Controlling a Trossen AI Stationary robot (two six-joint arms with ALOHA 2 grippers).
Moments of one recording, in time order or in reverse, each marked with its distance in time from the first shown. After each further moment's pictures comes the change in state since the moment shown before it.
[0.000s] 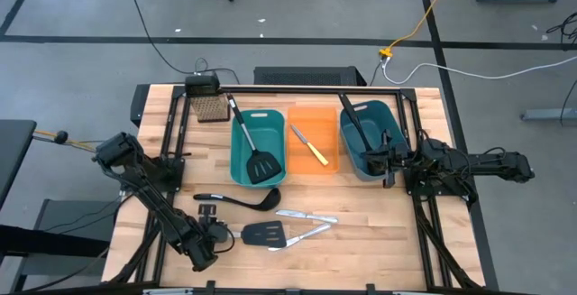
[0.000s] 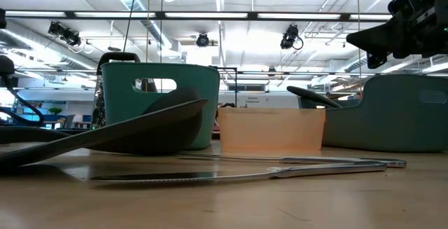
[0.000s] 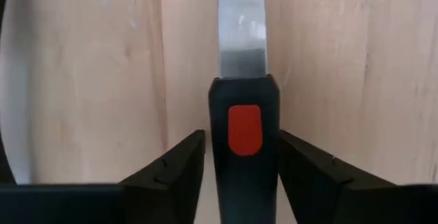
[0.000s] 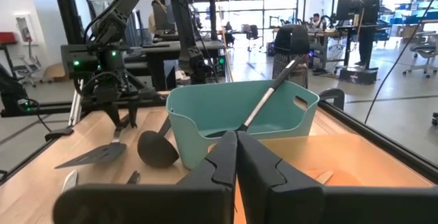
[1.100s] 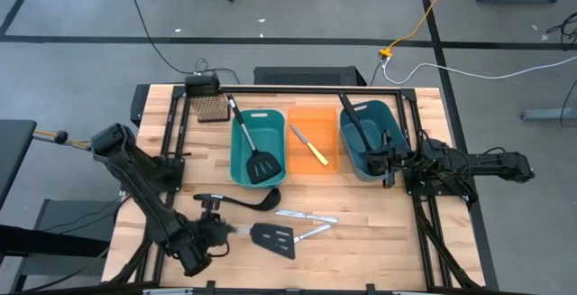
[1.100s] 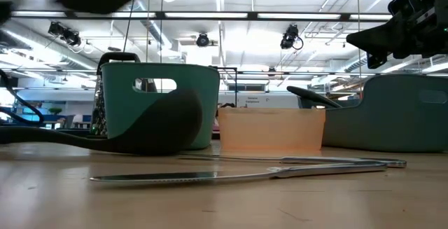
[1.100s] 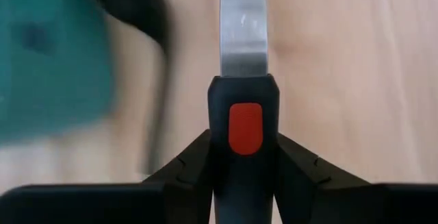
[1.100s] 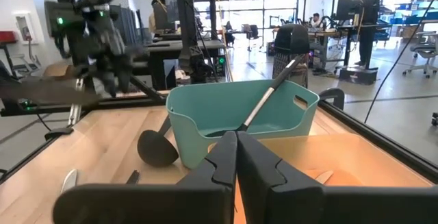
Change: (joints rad) left arm -0.004 -0.116 0.240 -0.295 -0.306 0.195; right arm 0.000 0.000 0.000 -0.002 0.000 -0.003
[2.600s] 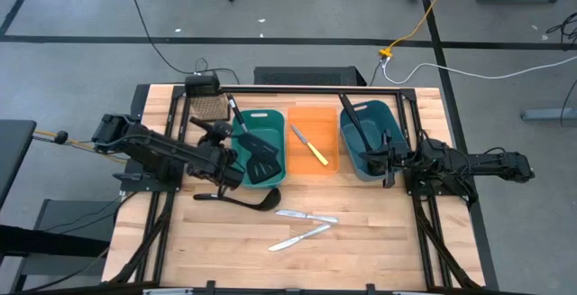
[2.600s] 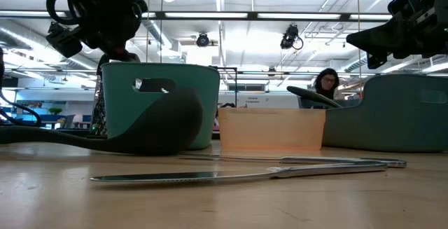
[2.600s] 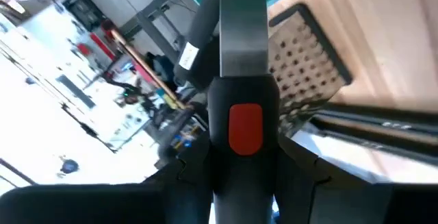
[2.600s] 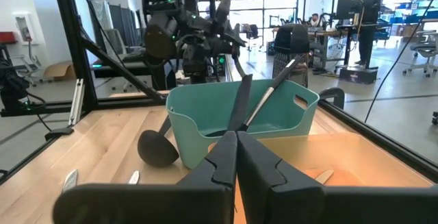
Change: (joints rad) left arm 0.688 -0.073 -0.094 -0.596 -0.566 0.803; right arm 0.000 0.000 0.000 -0.001 0.000 0.003
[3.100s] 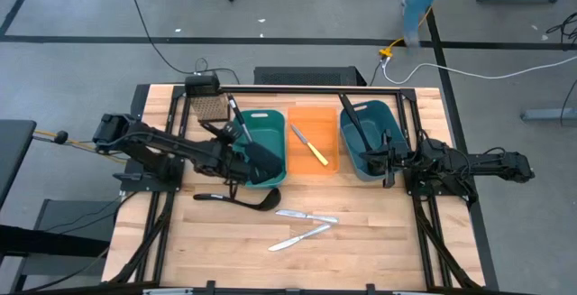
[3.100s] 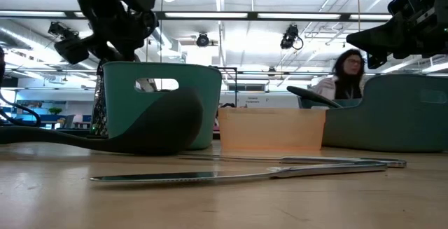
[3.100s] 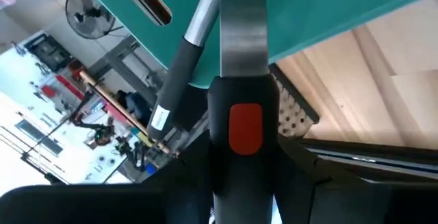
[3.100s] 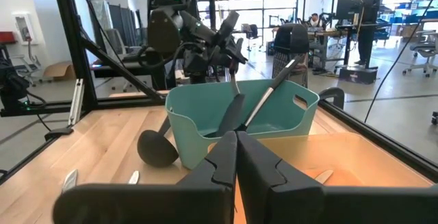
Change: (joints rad) left arm 0.062 0.001 0.000 0.264 0.142 0.287; right arm 0.000 0.000 0.000 0.000 0.000 0.000
